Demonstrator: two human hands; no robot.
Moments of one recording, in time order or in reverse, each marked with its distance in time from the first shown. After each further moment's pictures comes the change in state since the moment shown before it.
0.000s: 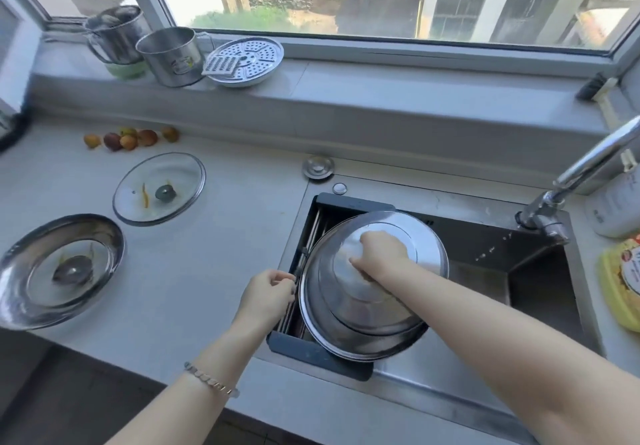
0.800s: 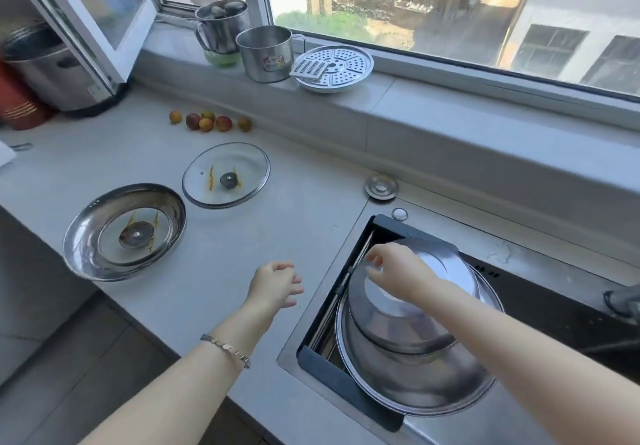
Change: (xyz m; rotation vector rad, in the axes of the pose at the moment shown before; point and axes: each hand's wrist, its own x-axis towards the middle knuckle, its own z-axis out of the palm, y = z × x) left_hand 0.037 -0.004 -0.054 -0.338 0.155 -0.147; right_hand 0.018 -0.059 -0.017 0.081 -0.088 -0.353
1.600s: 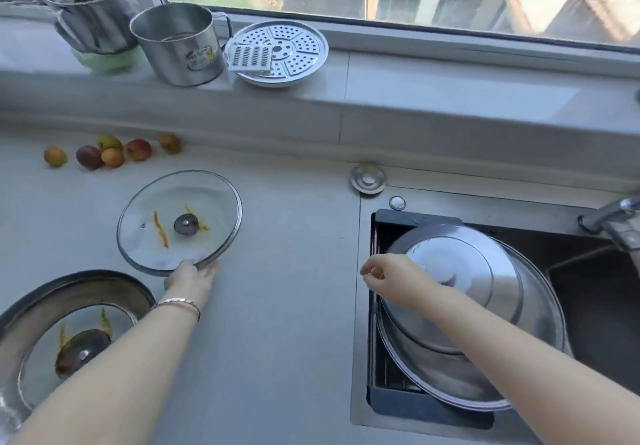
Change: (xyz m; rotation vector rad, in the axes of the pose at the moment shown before) left_hand 0.272 0.044 -0.129 -0.567 0.110 -0.325; right_hand 0.074 -0.076 0.042 0.162 0.016 0.369
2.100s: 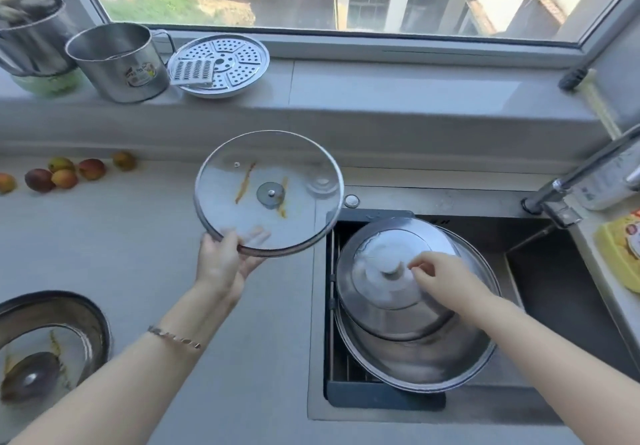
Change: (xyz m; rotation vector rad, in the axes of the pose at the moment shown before) left_hand -0.161 -0.058 0.077 0.201 -0.521 0.314; right_hand -0.062 0.122 -0.039 0.129 0.263 0.199
